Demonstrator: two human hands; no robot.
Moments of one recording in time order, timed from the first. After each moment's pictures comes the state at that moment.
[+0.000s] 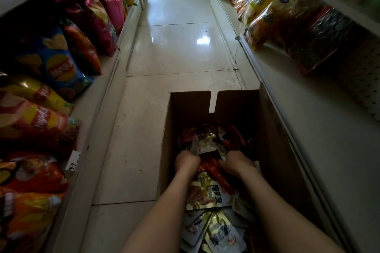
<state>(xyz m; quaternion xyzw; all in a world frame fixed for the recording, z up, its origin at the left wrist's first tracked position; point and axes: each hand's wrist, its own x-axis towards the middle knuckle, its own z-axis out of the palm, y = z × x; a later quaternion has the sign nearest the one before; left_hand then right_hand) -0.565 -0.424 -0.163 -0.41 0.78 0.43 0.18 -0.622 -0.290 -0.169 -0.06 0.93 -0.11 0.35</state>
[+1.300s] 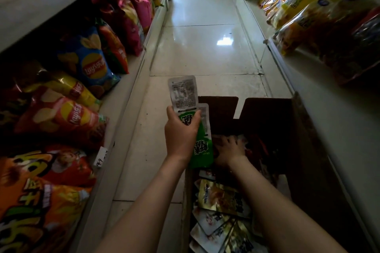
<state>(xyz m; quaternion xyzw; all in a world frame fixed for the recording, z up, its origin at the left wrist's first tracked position) -0.559 -0.491 -0.080 -0.27 0.78 0.48 -0.29 -0.649 -0.377 -0.193 -0.30 0.93 0.09 0.22</state>
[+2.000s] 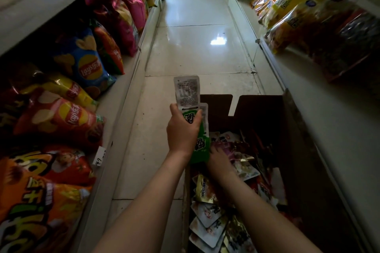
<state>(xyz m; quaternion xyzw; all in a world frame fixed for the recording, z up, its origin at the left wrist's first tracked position) -0.561 -0.482 -0.077 -0.27 0.82 0.44 -0.26 -0.598 -0.378 -0.213 -0.42 0.90 0.02 0.10</state>
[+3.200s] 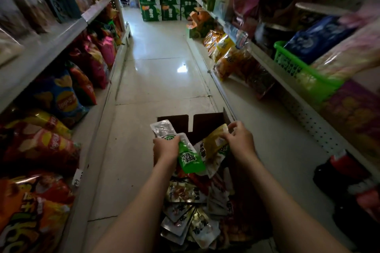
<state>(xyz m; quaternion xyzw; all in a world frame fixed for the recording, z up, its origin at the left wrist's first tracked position) -0.540 -0.413 -0.018 -0.44 0.69 0.57 -0.10 -0.587 -0.240 0.002 0.01 0.88 -0.47 0.00</state>
